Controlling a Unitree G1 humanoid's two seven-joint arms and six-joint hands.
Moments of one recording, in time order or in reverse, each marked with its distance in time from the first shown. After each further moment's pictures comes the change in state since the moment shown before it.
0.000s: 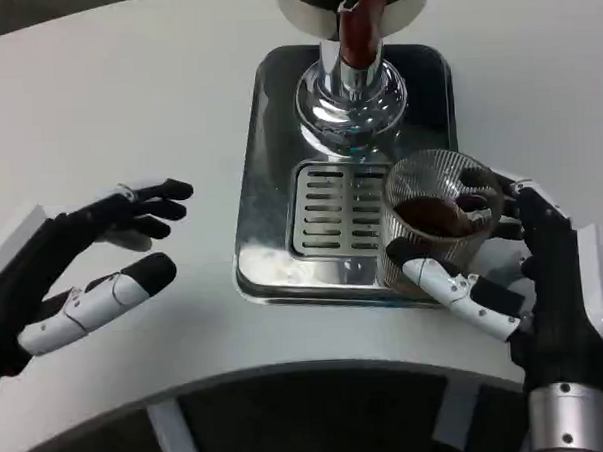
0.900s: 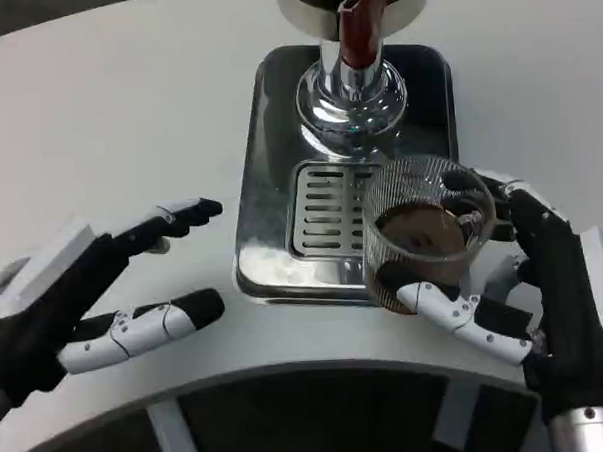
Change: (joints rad) left arm 0.025 0.003 -0.039 -0.095 0.163 0.037 0.015; right arm 0.122 -0.060 0.019 -0.160 -0.003 -0.061 0.129
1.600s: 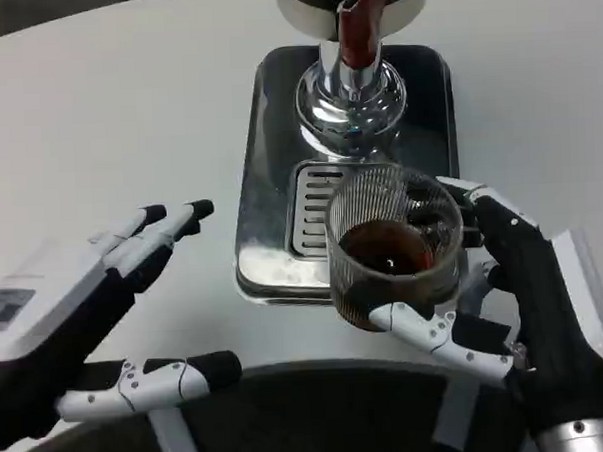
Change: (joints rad) left arm 0.186 0.021 0.083 -0.264 0.166 0.056 0.014; right arm 0.040 -0.012 0.046 -0.069 -0.012 -0.013 0.075
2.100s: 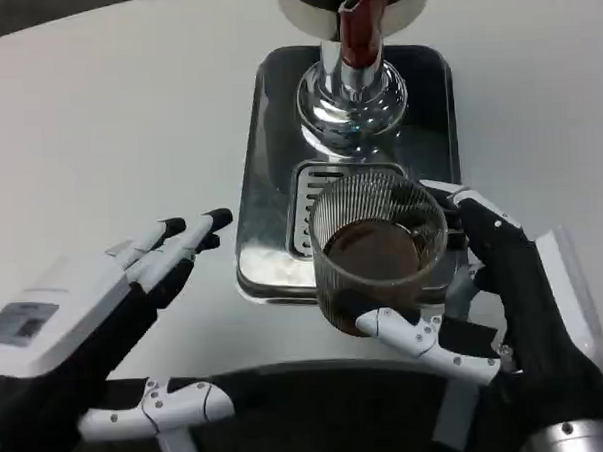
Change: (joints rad) left arm 0.054 -0.006 -0.033 -0.125 0.034 0.076 -0.004; right arm -0.003 0.004 0.020 0.000 -0.015 0.000 0.016
